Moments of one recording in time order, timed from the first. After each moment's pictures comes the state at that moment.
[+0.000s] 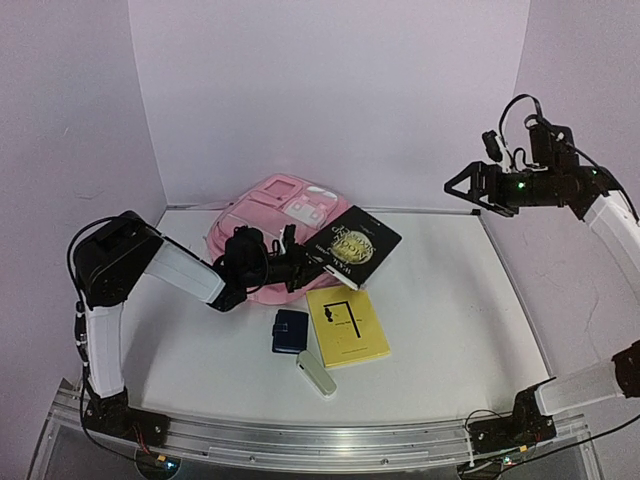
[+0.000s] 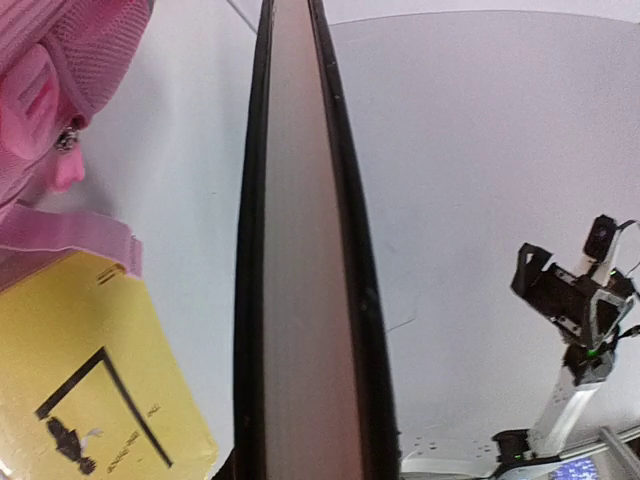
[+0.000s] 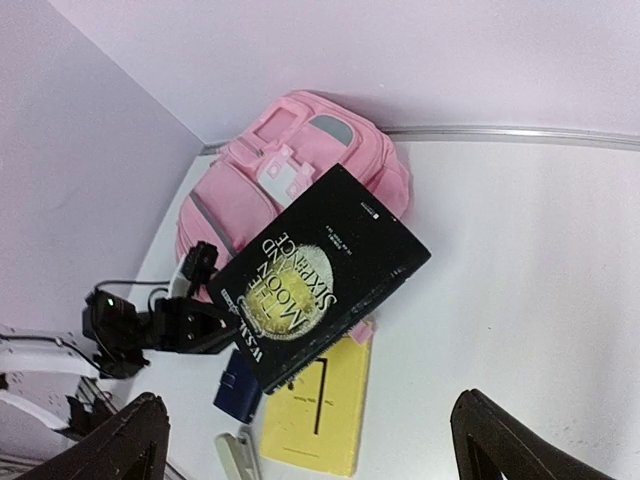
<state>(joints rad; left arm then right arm) -0.75 2.04 1.02 0.98 0.50 -1.36 0.22 1.26 1.48 -0.80 -0.44 0.26</state>
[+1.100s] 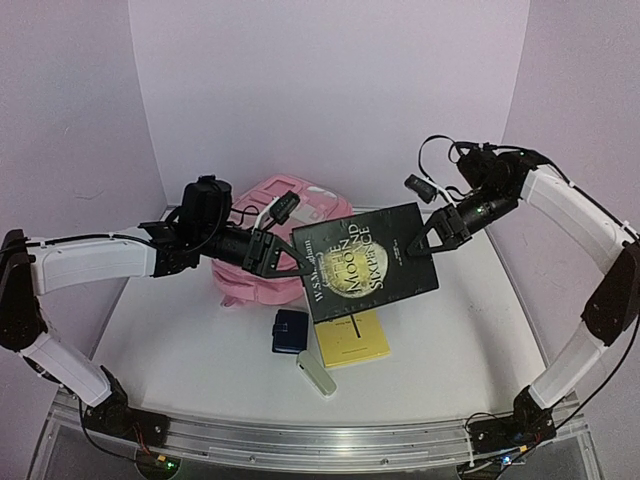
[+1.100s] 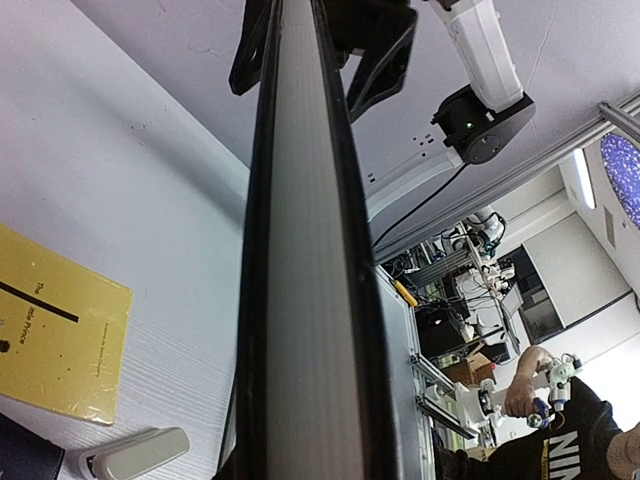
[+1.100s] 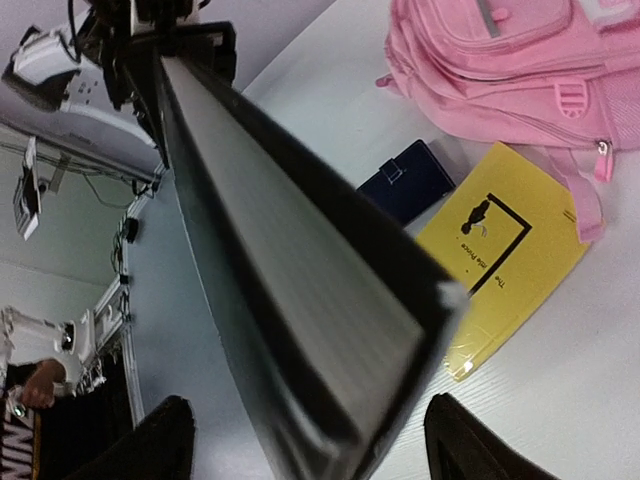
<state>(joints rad) -0.76 1.47 1.06 0.12 0.99 -0.61 0.37 1.61 1.63 -1.30 -0.95 -0.39</state>
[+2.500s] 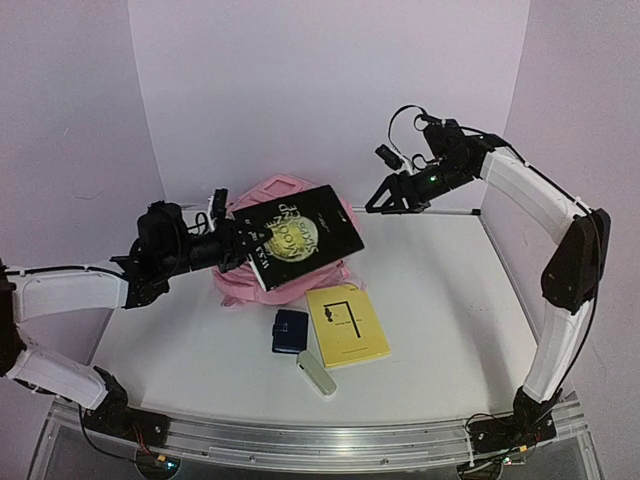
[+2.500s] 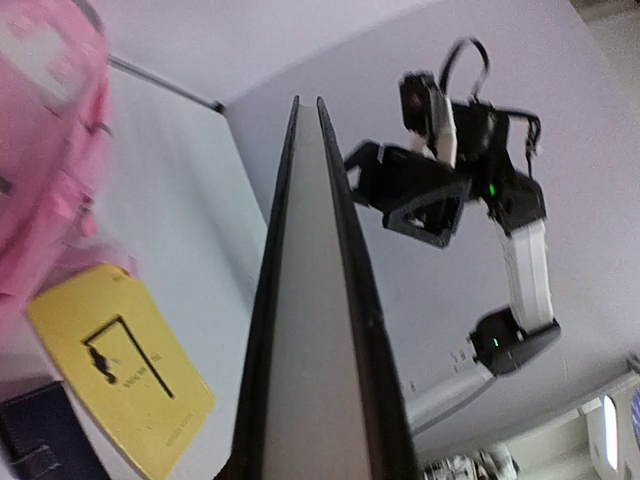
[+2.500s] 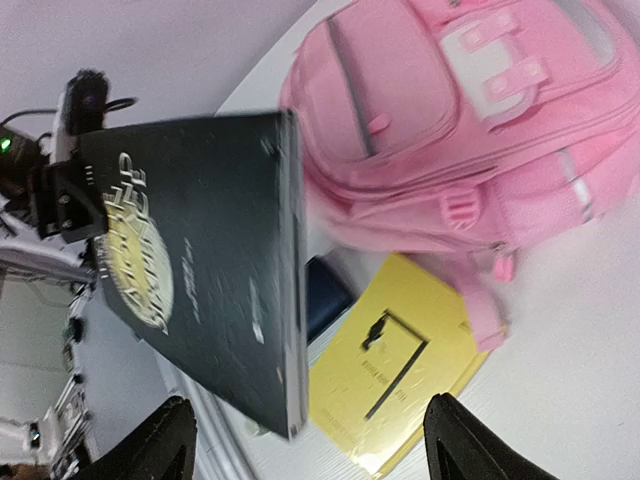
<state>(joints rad) -0.65 1.26 0.72 0.48 0.43 -1.04 0.41 1.92 1.98 -1.01 -0.73 -0.06</state>
